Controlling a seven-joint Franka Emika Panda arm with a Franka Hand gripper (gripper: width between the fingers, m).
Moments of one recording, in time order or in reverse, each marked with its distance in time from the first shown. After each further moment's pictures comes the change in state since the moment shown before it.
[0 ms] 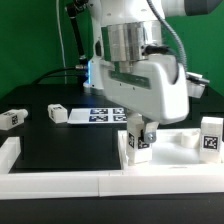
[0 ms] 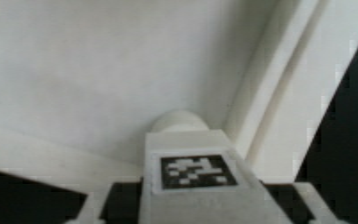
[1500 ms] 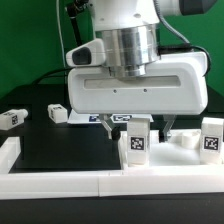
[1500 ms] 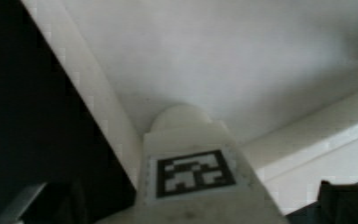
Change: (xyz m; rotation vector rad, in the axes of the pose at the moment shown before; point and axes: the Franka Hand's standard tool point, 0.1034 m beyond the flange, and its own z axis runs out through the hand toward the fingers) arm 0.010 0.003 0.004 -0.022 0.029 -1.021
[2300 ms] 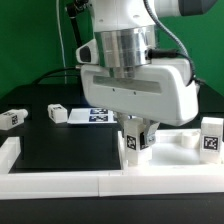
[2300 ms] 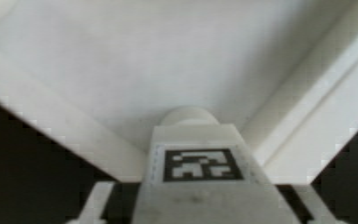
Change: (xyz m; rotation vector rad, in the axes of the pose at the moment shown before) arm 0.000 0.000 0.001 0.006 -0.005 0.601
